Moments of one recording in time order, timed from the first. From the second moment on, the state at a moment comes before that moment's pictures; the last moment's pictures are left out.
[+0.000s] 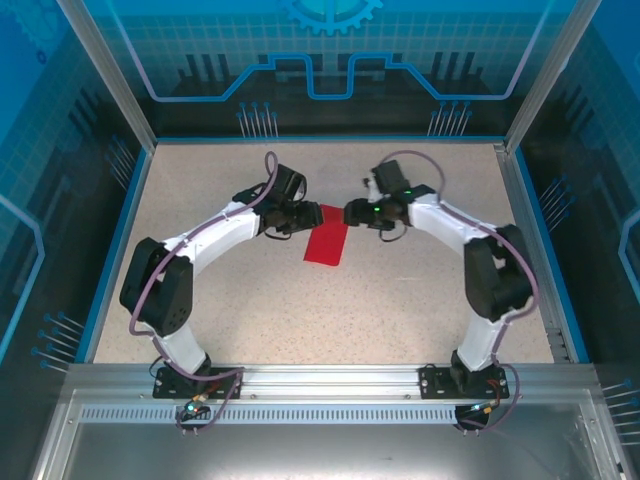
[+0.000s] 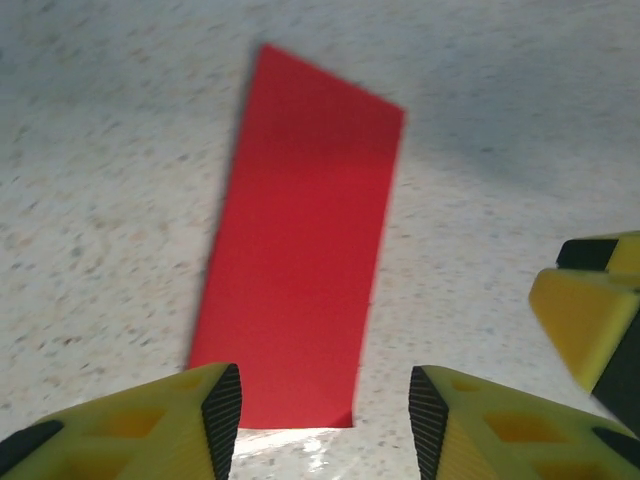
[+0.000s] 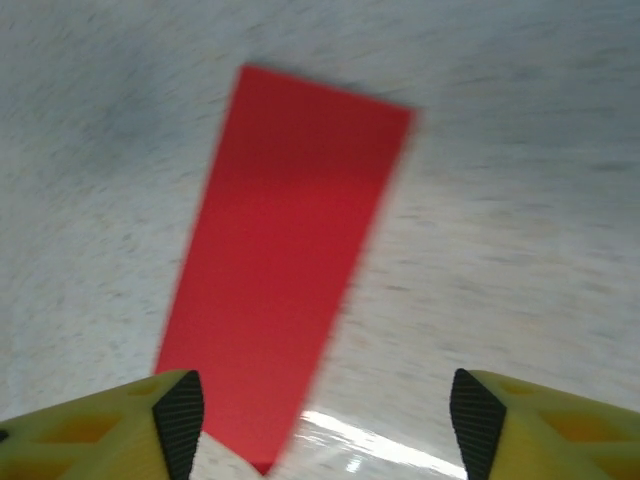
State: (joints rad) left arm -0.47 1.72 1.28 -0.52 0.13 -0.71; right arm 0.44 1.84 1.34 -0.51 -0.26 0.45
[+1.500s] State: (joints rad) left arm -0.47 1.83 1.22 -0.36 0.40 -0.81; right arm 0.36 1.70 1.14 -0.53 -0.47 0.37
